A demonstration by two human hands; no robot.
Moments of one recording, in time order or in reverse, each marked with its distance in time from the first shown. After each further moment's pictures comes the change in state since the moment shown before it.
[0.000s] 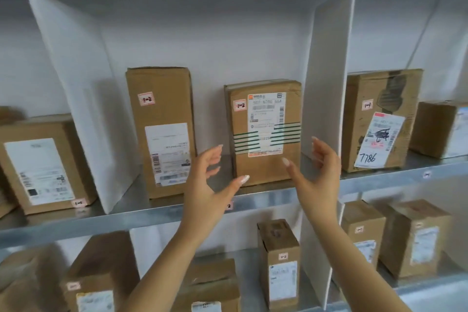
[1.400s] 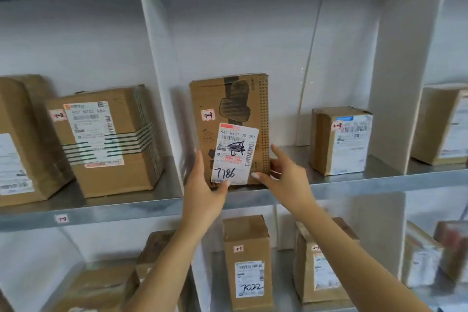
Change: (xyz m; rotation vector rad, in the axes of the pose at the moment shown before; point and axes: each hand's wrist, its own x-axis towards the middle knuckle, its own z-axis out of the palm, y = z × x) left_hand 0.012 0.072 0.324 0.183 0.045 -0.251; right_hand 0.192 0.138 -0.211 -0.256 -0.553 0.019
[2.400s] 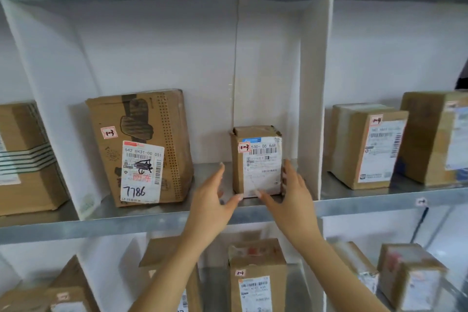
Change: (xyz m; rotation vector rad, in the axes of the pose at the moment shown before) left_hand -0.005 0.081 0.175 0.122 -0.152 0.070; right_hand 0.008 0.116 -0.141 -0.055 0.142 -0.036
